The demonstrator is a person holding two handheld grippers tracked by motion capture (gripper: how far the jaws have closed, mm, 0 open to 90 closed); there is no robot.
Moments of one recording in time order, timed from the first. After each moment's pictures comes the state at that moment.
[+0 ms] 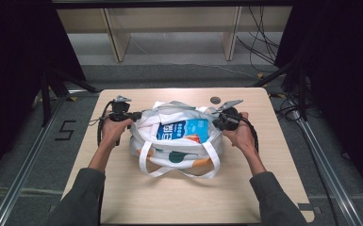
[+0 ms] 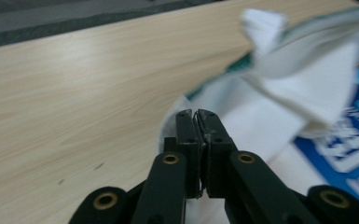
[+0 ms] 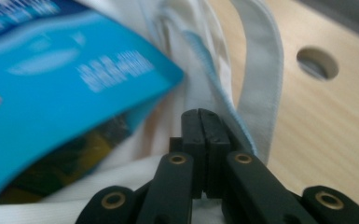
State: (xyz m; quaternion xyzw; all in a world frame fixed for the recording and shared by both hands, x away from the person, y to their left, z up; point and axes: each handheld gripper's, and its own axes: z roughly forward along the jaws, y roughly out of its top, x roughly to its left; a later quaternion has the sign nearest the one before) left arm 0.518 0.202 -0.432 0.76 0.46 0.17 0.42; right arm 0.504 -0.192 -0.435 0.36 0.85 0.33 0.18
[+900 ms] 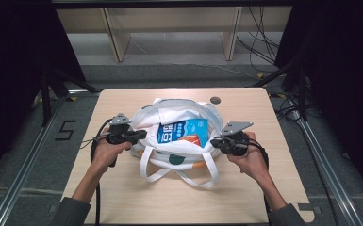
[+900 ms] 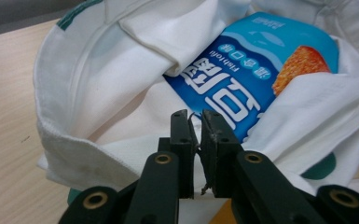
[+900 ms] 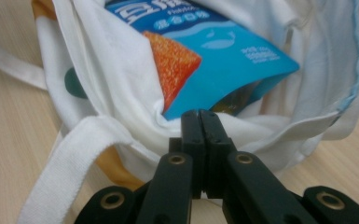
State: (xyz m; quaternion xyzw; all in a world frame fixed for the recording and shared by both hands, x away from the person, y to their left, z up) left arm 0.436 0.192 -0.427 0.79 0.39 0.14 0.46; right arm 0.412 -0.195 -0.418 0.28 0.87 0.38 0.16
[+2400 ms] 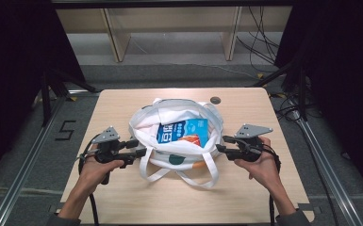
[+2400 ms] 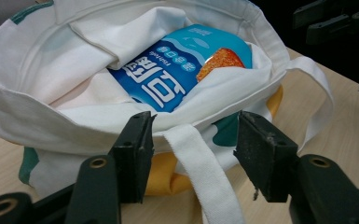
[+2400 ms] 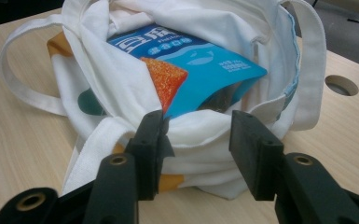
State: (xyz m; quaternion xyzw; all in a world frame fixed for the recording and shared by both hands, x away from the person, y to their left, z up) left arm 0.376 0.205 -0.418 0.78 0.35 0.10 0.51; right arm 0.387 -0.219 -0.408 0.31 0.83 0.44 0.17
